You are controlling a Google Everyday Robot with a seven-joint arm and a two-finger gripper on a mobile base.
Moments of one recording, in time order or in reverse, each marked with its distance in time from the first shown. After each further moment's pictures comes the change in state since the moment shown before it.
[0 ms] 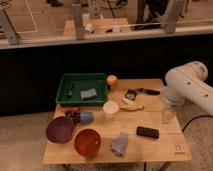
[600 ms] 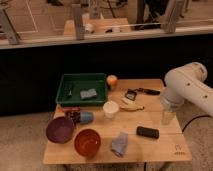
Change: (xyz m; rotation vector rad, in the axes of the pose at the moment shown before) arm -0.008 0.008 0.003 -0.006 -0.007 -0.038
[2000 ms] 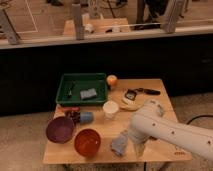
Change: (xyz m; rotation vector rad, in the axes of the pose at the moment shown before) arm -0.160 0.120 0.090 -0.090 -0.146 -0.480
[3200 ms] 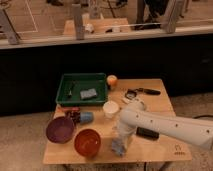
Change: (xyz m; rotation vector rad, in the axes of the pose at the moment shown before) arm 0.003 -0.059 0.074 -0.005 -0.072 -0.062
